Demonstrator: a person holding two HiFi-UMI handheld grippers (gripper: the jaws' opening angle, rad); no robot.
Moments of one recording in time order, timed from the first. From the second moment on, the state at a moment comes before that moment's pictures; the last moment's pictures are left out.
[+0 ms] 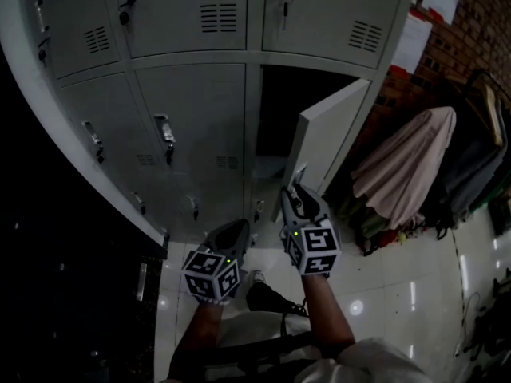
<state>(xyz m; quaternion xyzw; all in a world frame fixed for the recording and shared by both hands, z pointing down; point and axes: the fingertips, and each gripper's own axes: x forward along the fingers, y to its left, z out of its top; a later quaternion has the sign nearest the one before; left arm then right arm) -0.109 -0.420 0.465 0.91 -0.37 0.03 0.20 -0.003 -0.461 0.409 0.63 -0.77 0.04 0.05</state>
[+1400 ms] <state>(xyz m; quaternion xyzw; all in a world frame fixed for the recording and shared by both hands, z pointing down) 0.086 -0.350 0.458 0.94 -0.28 0.03 0.20 0.181 -0.337 0.411 0.65 -0.75 0.06 0.06</state>
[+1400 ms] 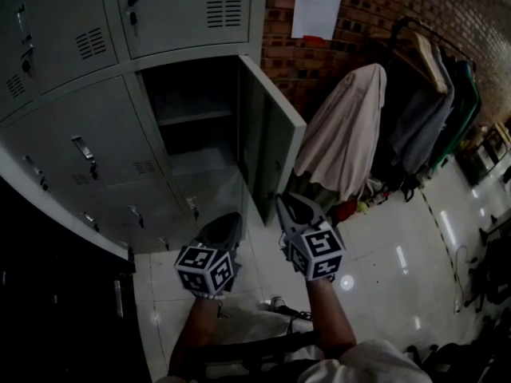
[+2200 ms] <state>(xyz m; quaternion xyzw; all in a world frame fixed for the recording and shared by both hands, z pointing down) 0.118 -0.349 0.451 0.93 -0.31 0.04 0.18 0.254 -0.341 0.412 0.66 -0.75 0.06 0.06</state>
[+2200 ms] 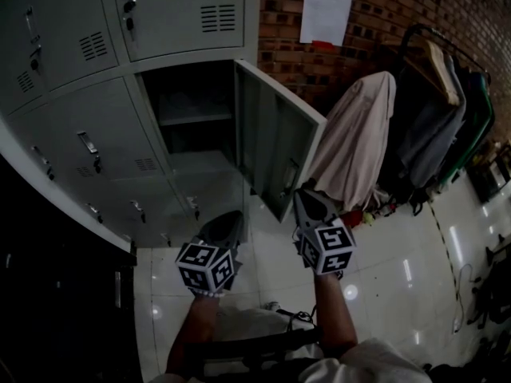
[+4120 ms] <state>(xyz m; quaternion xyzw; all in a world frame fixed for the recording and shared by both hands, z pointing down) -0.039 -0.207 0.463 0.85 -0.48 0.02 0.21 0.027 -0.214 0.435 0.42 -0.90 0.09 0.06</state>
